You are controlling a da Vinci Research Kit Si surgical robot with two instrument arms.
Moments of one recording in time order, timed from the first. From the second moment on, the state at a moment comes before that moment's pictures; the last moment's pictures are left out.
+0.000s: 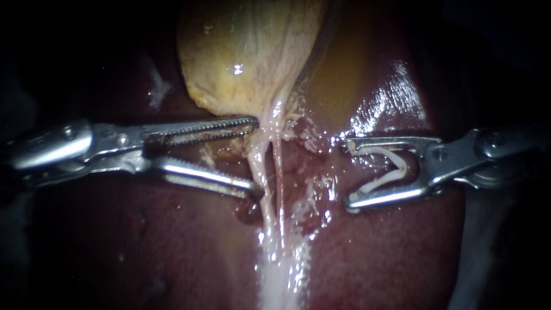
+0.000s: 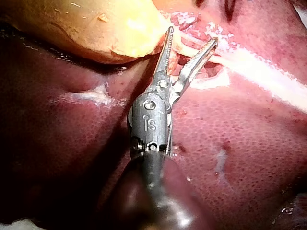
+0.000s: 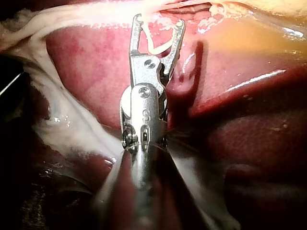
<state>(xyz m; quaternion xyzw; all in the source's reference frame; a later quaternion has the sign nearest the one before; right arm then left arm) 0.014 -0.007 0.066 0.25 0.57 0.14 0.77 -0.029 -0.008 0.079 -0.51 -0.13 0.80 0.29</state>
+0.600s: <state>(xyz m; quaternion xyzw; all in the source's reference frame) 0.014 -0.007 0.066 0.25 0.57 0.14 0.77 -0.028 -0.006 0.082 -0.48 -0.13 0.82 0.29</state>
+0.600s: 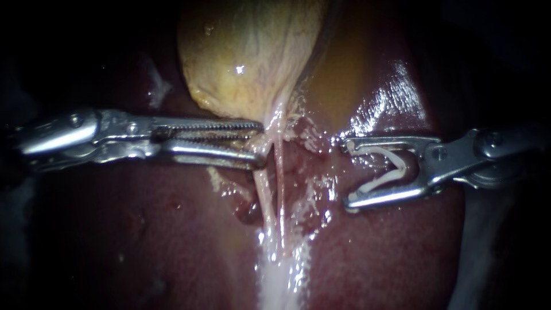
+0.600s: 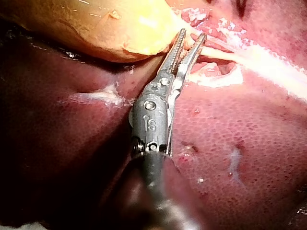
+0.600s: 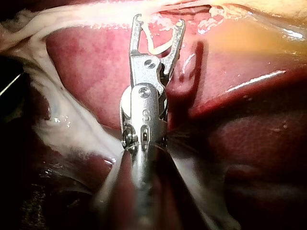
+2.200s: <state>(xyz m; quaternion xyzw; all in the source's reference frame) 0.014 -0.007 0.066 0.25 0.57 0.14 0.77 -0.024 -0.006 0.072 -0.48 -0.15 0.80 0.32</state>
